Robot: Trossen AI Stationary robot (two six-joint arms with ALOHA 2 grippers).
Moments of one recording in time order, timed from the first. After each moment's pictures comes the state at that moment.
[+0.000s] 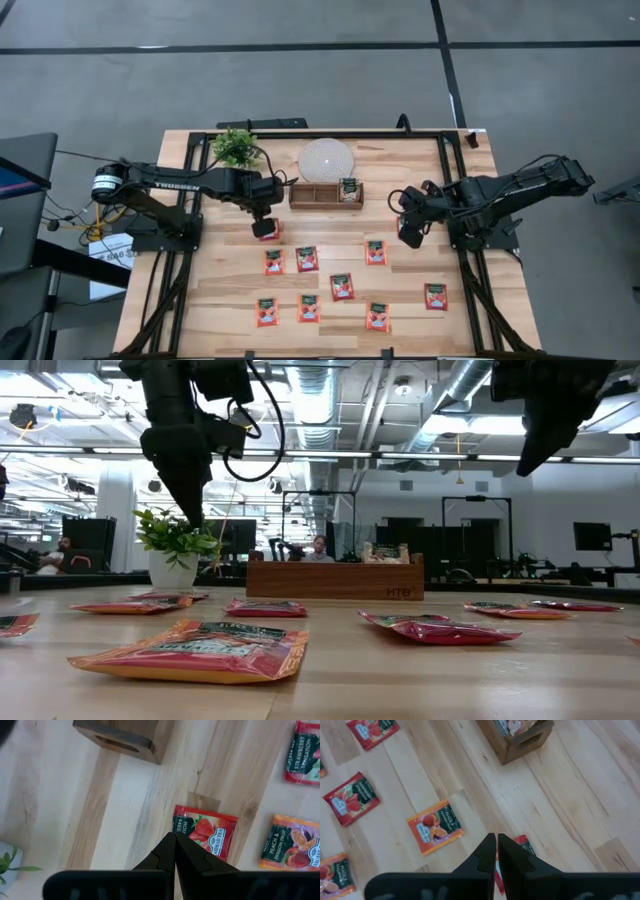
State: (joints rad) left arm 0.11 1.41 0.98 -0.82 -0.13 -0.17; right arm 0.22 1.06 0.91 -1.01 0.26 0.62
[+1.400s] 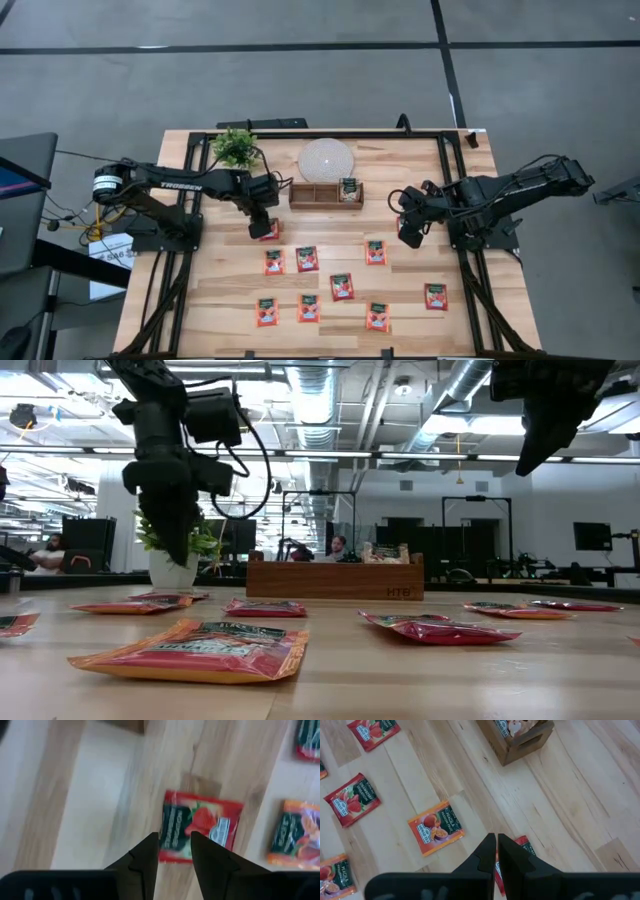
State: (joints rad) left arm 0.22 1.41 0.78 -0.61 0.07 -0.09; right arm 0.22 1.06 0.91 -1.01 0.26 0.62
